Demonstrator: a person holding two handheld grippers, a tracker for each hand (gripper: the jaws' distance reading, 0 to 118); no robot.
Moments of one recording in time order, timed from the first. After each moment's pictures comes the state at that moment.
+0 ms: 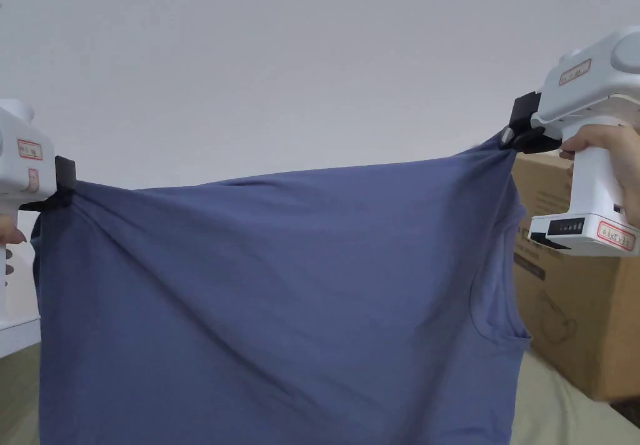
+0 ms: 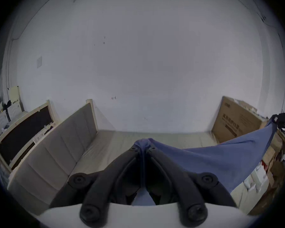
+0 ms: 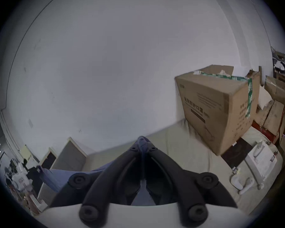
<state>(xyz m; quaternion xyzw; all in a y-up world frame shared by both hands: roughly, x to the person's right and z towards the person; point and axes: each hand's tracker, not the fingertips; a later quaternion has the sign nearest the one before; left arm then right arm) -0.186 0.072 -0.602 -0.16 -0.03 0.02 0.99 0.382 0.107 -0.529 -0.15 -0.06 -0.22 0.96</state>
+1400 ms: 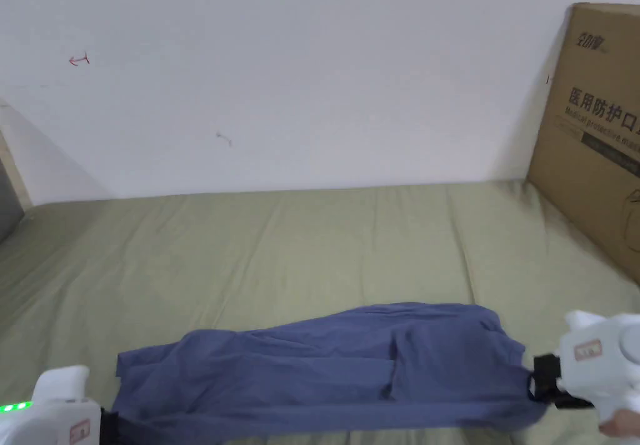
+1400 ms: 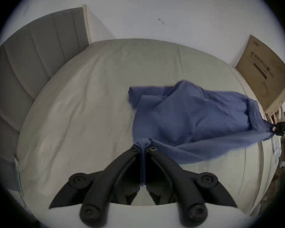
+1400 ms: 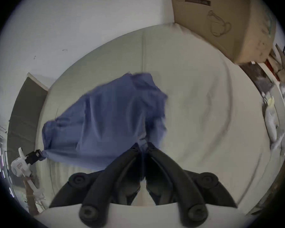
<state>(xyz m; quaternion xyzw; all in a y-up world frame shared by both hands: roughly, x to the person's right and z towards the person) -0.239 -0.371 -0.619 -0.44 -0.02 0.02 0.90 0.356 -0.329 -0.554 -0.49 -0.07 -0.20 0.85</state>
